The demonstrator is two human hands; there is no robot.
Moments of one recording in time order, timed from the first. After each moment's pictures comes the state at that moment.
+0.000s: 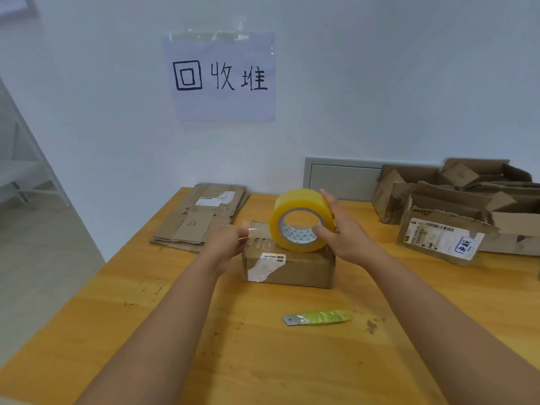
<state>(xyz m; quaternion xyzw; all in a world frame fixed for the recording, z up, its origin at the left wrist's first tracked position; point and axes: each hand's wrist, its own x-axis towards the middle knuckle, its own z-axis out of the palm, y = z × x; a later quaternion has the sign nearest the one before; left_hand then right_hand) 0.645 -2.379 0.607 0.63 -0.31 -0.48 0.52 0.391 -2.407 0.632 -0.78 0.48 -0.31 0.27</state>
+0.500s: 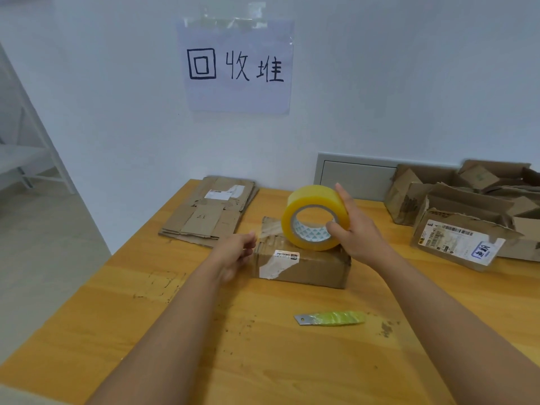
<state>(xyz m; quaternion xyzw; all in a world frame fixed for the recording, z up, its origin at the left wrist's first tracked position) 0.661 -2.373 0.577 0.62 -0.31 -0.53 0.49 0.400 -2.410 0.626 -0.78 0.49 -0.33 0.22</state>
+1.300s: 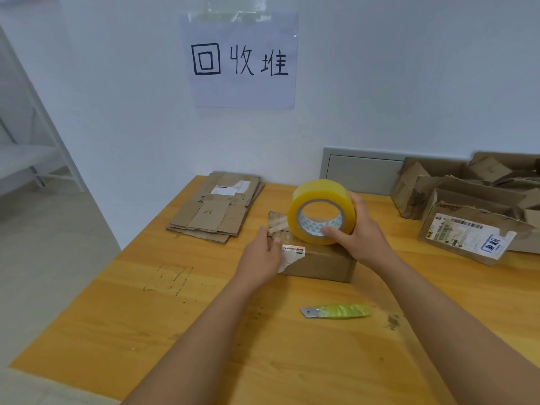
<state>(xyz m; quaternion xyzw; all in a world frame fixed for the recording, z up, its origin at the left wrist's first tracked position) 0.611 -2.332 0.588 0.67 -0.58 -0.27 0.38 0.402 -2.403 0.609 -0.74 0.49 -0.38 0.27</state>
